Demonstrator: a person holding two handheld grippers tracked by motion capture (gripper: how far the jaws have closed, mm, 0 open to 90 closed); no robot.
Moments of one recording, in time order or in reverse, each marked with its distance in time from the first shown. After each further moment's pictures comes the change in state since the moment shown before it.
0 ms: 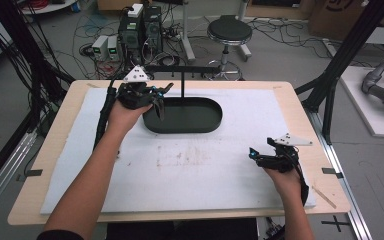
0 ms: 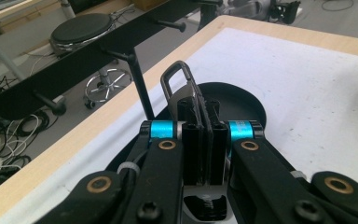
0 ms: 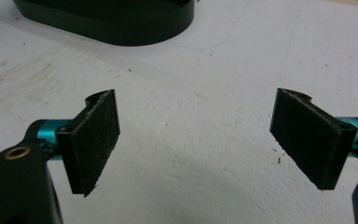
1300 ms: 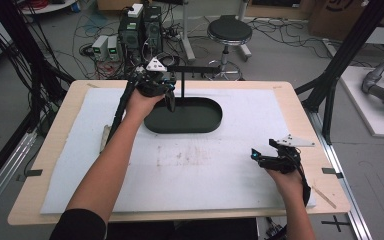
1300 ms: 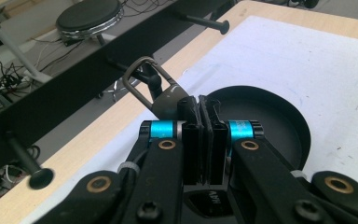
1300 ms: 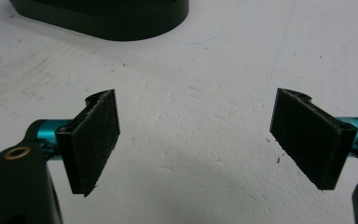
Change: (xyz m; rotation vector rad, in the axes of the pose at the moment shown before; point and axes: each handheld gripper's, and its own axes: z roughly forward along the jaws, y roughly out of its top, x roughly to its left) left arm 0.019 0.015 0.061 0.069 0.042 -0.008; right arm -0.005 -0.005 -0.002 0.006 -0.002 0.009
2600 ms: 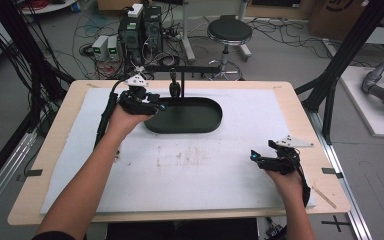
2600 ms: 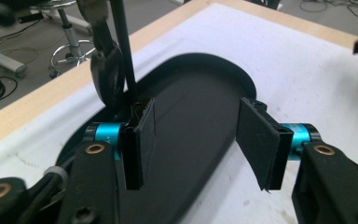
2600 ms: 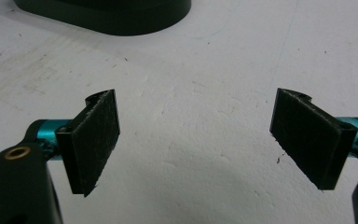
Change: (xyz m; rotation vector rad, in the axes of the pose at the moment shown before) left arm -0.003 -0.051 -0.038 0.001 -0.145 -0.114; right arm 0.002 -0.002 0.001 0.015 0.002 0.003
